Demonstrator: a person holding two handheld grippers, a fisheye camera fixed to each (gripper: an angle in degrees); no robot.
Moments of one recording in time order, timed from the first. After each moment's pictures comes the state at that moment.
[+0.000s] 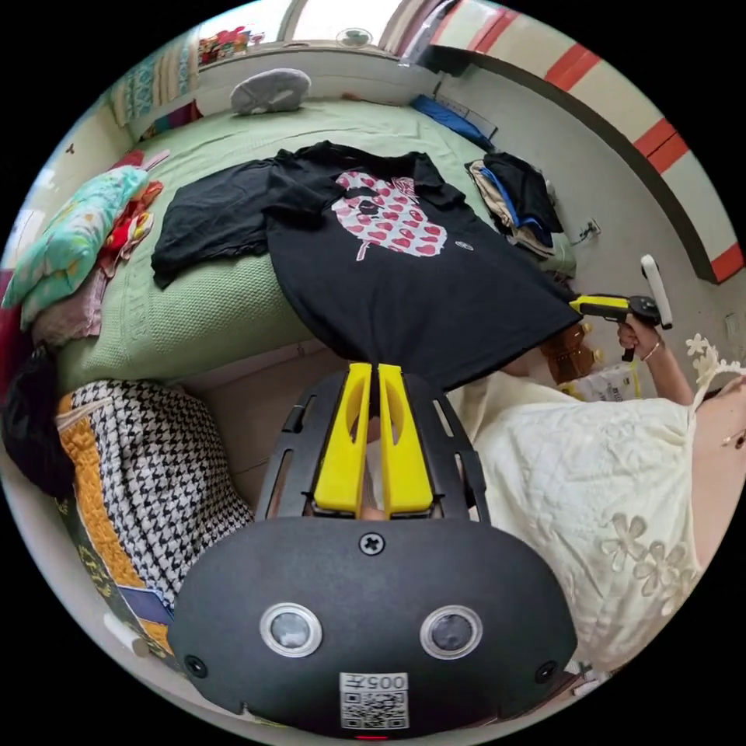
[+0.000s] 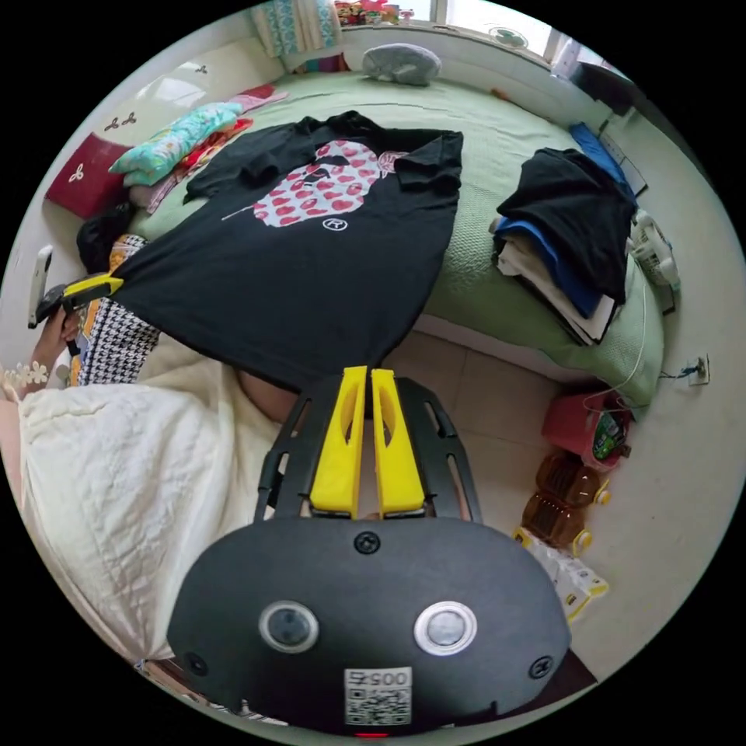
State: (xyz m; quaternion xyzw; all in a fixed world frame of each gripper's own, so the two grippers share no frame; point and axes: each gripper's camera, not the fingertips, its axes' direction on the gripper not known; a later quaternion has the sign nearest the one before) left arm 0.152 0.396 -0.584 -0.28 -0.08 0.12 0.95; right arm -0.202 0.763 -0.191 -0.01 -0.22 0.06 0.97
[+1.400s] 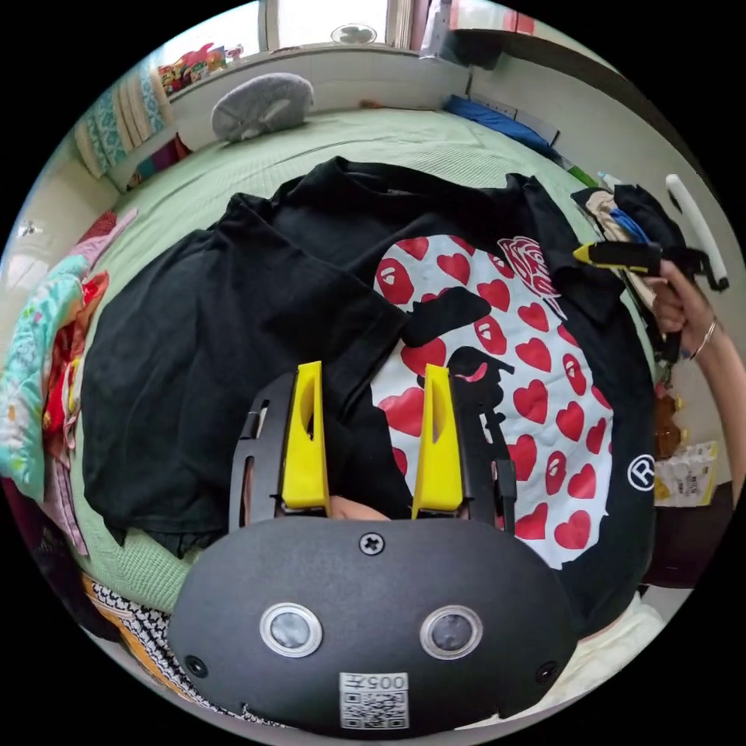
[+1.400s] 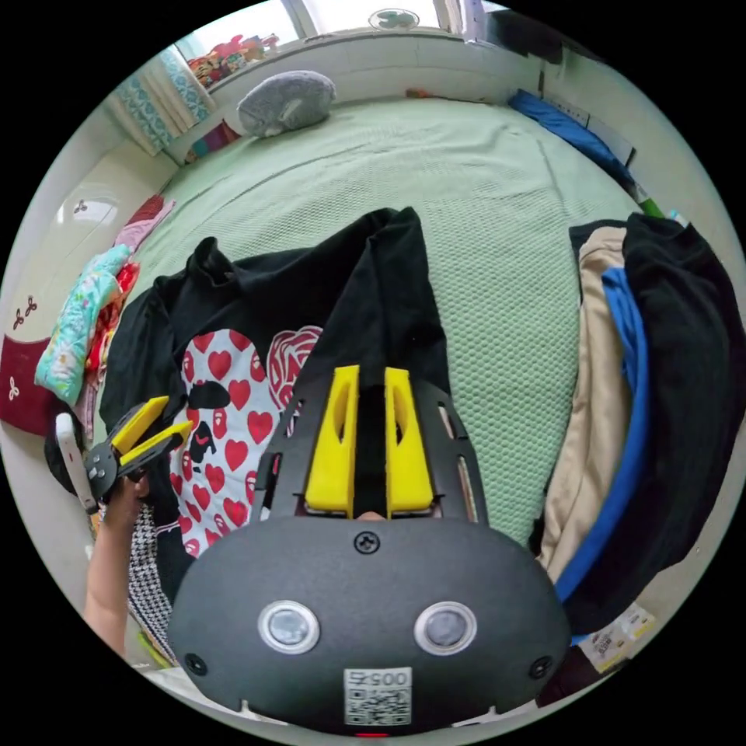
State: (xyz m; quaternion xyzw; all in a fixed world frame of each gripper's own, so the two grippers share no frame) left arm 0.121 0.254 -0.109 -0.22 -0.18 0.15 0.95; right arm -0.091 0.331 0.023 0.04 -0.22 0.22 0.95
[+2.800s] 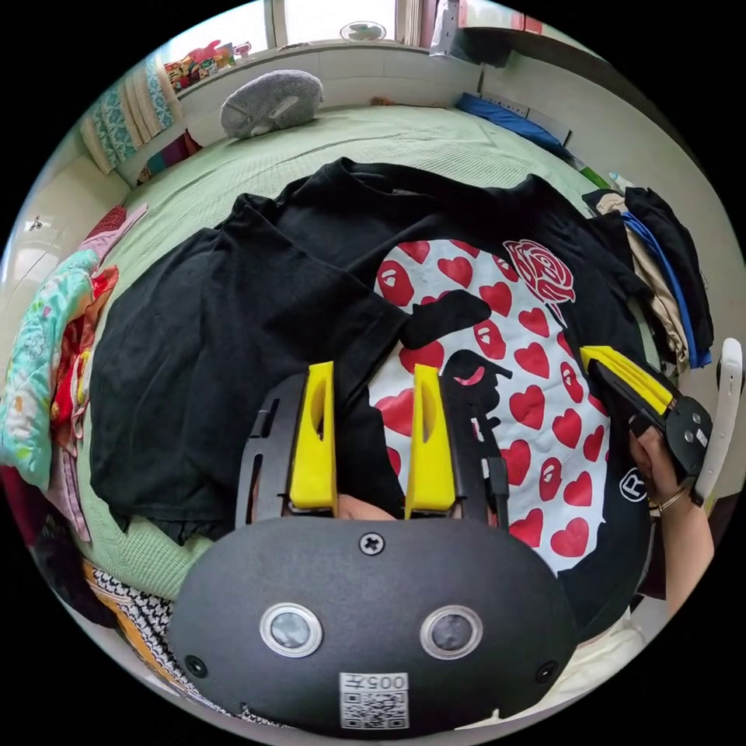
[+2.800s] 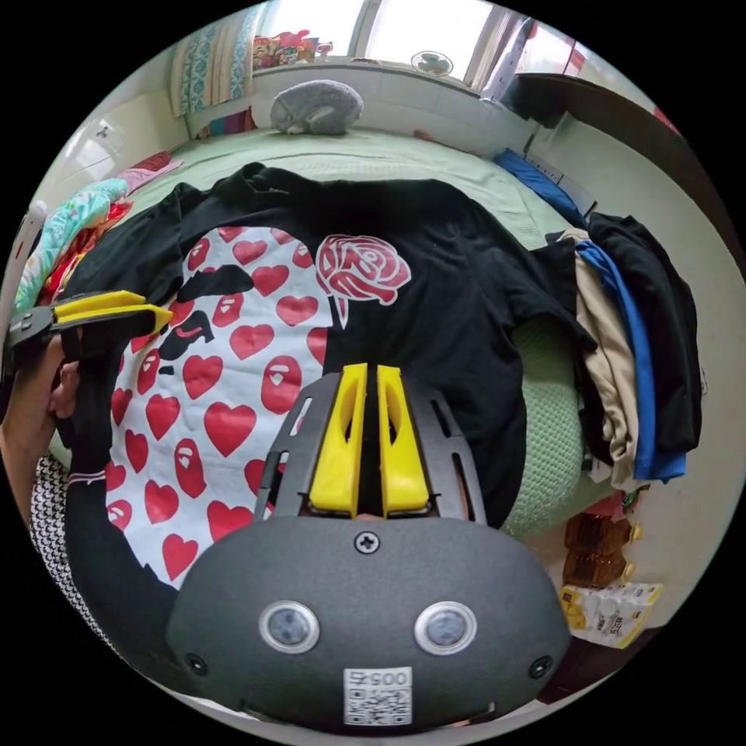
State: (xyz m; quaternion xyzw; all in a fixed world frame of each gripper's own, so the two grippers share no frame) left arm 0.111 0.231 -0.013 -0.22 -0.20 0.13 0.95; right arm -0.273 0.323 0.113 0.09 -0.10 0.21 0.97
